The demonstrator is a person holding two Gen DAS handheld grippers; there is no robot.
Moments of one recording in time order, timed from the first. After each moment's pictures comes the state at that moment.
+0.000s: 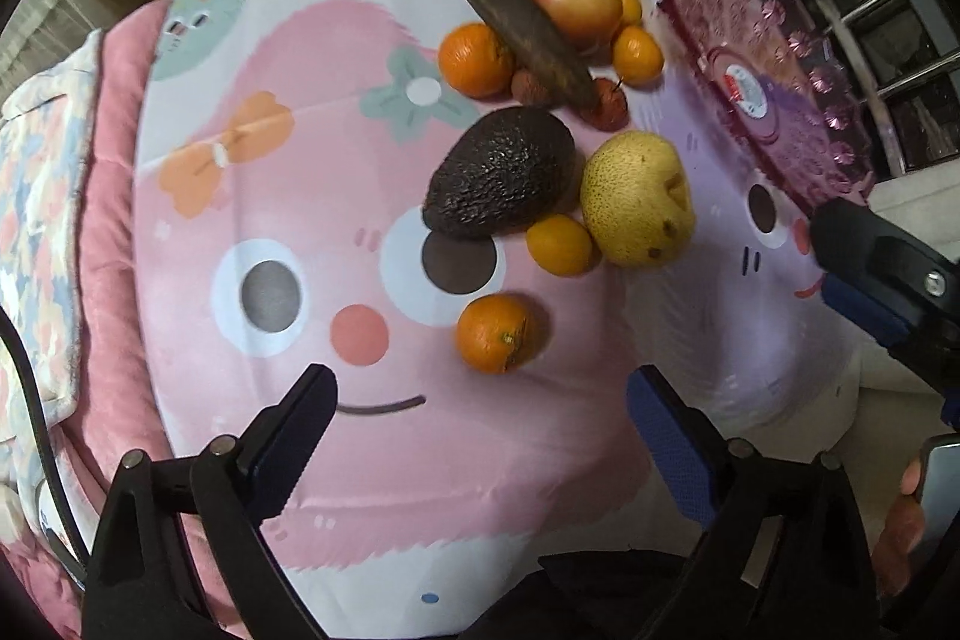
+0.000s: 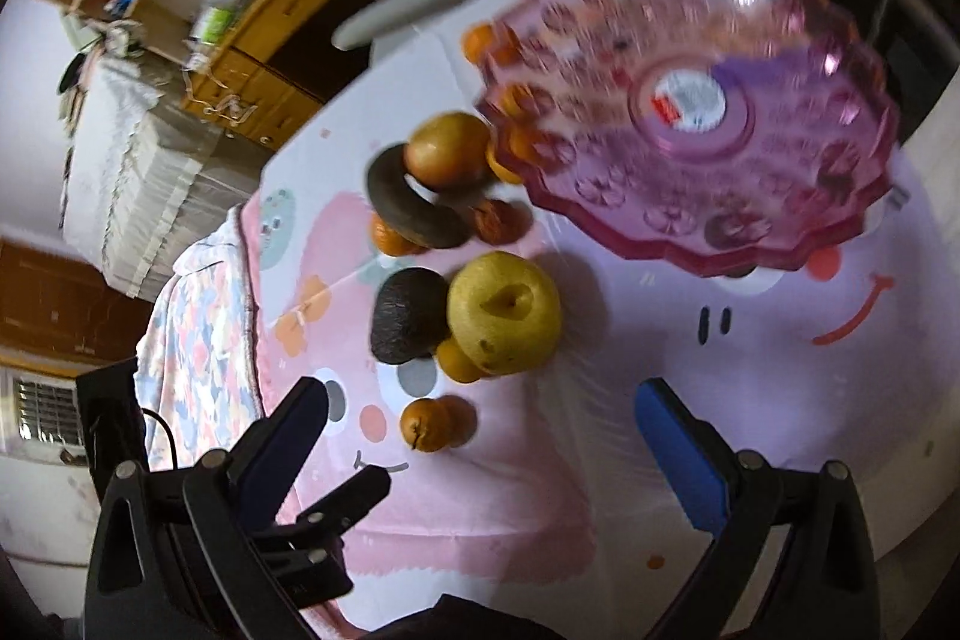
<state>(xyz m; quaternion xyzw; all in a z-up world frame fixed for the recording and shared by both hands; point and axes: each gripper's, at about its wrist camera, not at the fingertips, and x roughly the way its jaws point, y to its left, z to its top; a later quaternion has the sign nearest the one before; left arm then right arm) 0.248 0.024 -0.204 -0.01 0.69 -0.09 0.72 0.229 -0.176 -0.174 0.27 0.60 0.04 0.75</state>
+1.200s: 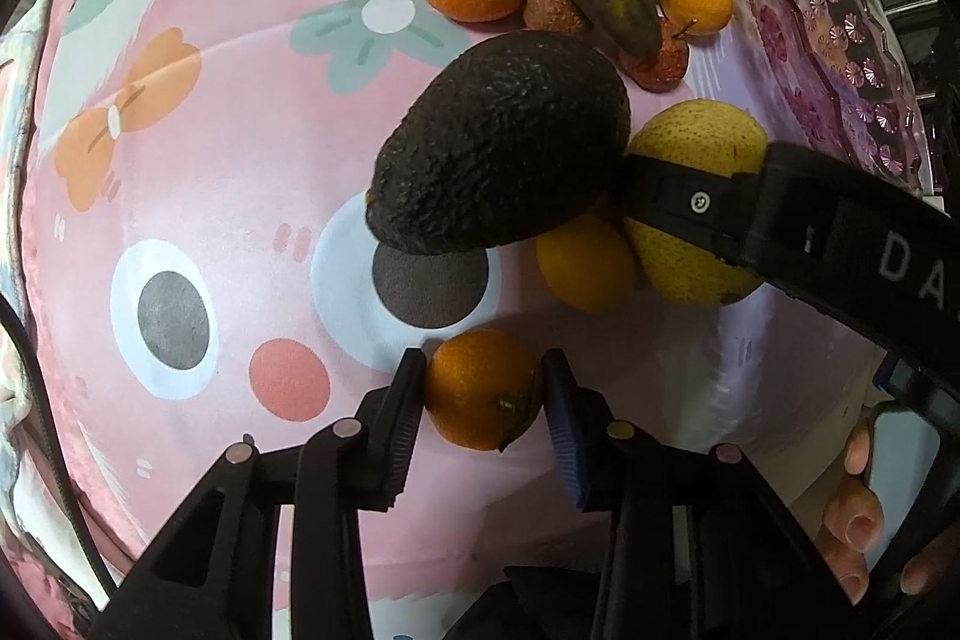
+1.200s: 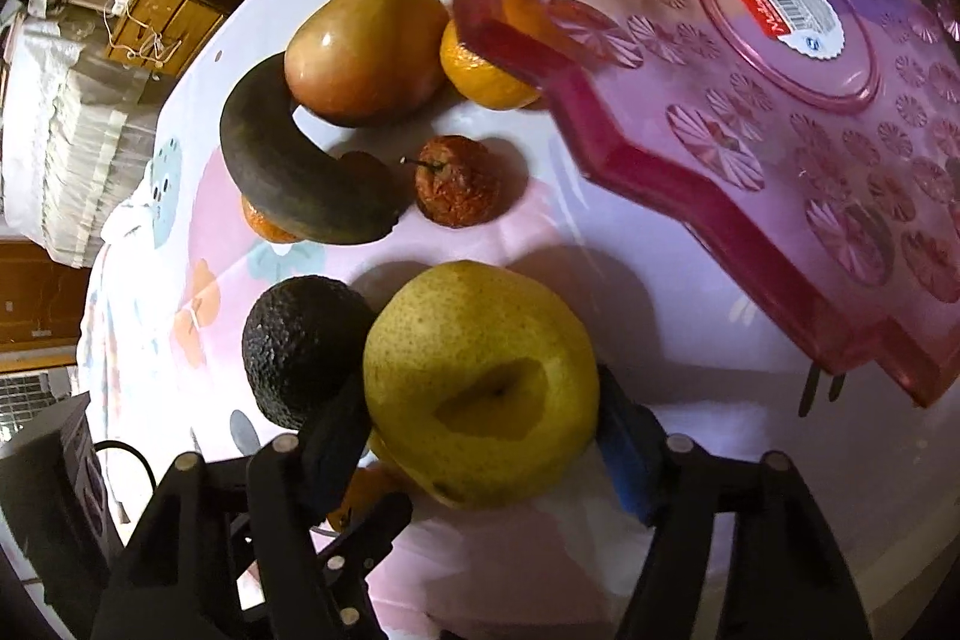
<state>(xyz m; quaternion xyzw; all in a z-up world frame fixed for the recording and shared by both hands) 0.269 0.027 -0.276 -0.04 0.74 -0.10 0.67 0.290 -0.134 -0.267 0.22 0.69 0.02 0.69</state>
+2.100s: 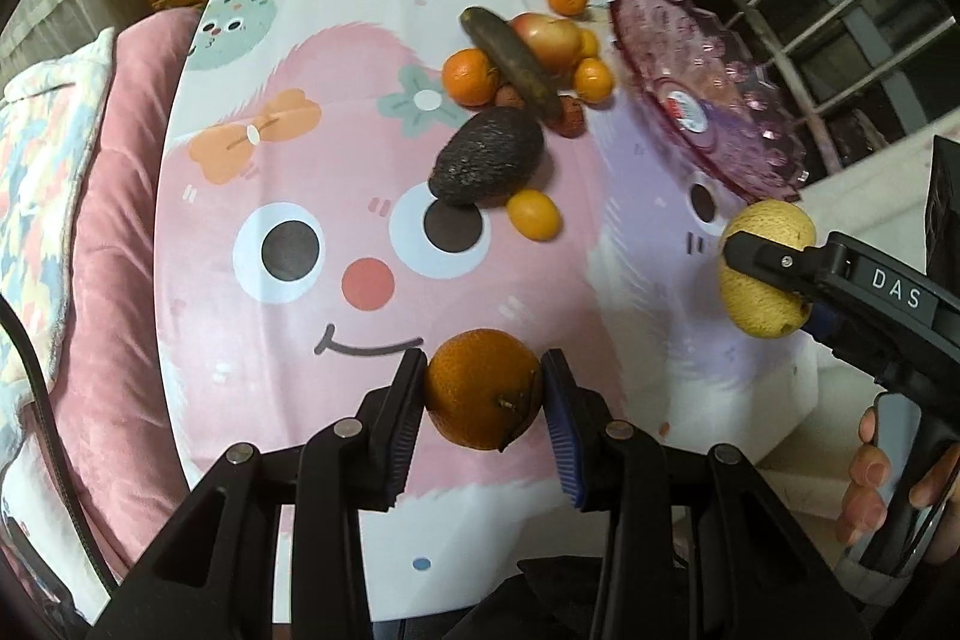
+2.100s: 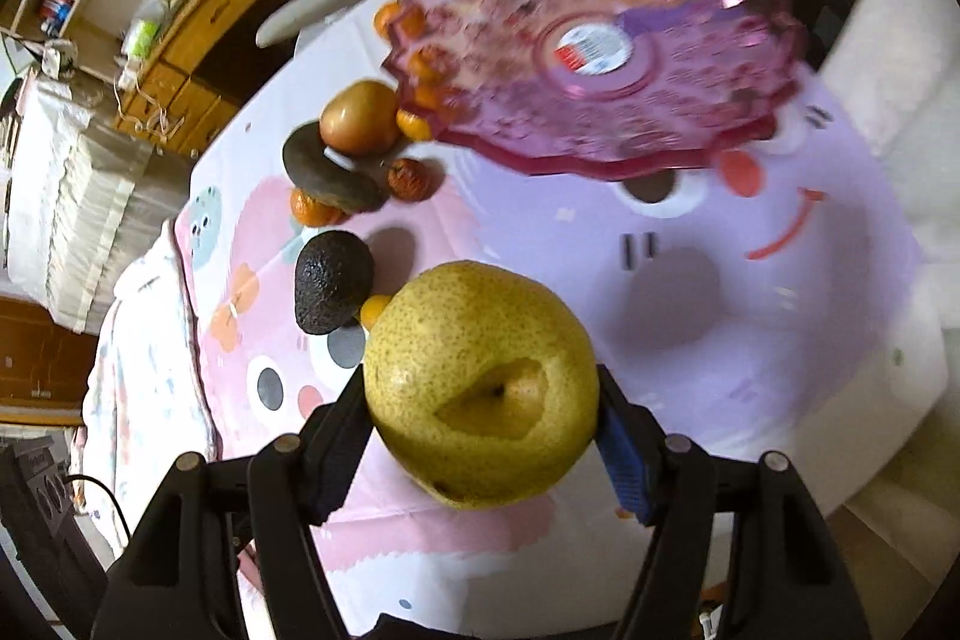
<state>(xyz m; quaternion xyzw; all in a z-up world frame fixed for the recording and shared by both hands) 0.176 0.059 -0.150 -0.05 0.63 -0.12 0.77 0.190 -0.172 -0.172 0.25 0.61 -0.05 0.75</state>
